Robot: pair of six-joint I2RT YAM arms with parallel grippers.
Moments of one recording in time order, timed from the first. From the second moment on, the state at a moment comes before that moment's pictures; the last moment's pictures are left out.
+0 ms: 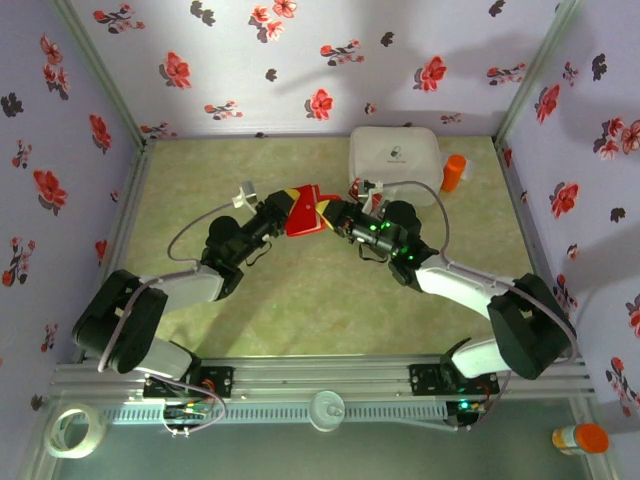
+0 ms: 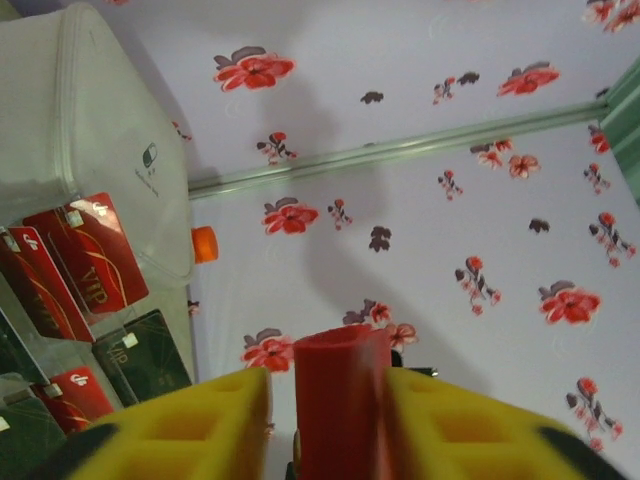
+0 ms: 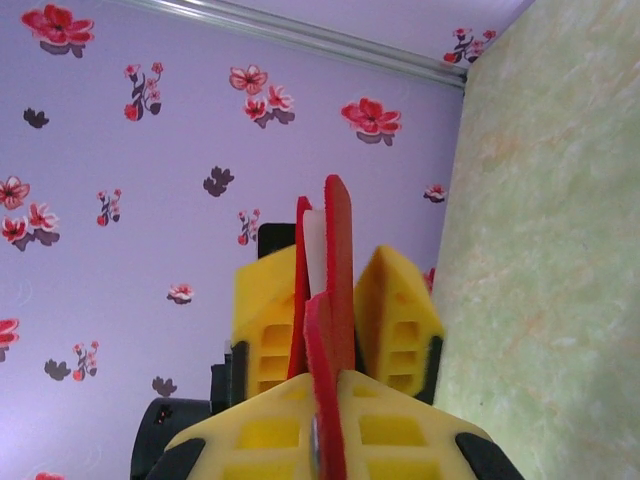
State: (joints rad) left arm -0.57 1.46 0.56 1.06 0.26 -1.44; right arm 0.64 1.39 0.70 0.69 -0.46 1.29
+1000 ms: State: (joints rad) left arm -0.76 1.35 1.21 -0.41 -0.04 -0.59; right arm 0.63 1.29 0.51 0.56 -0.38 1.24
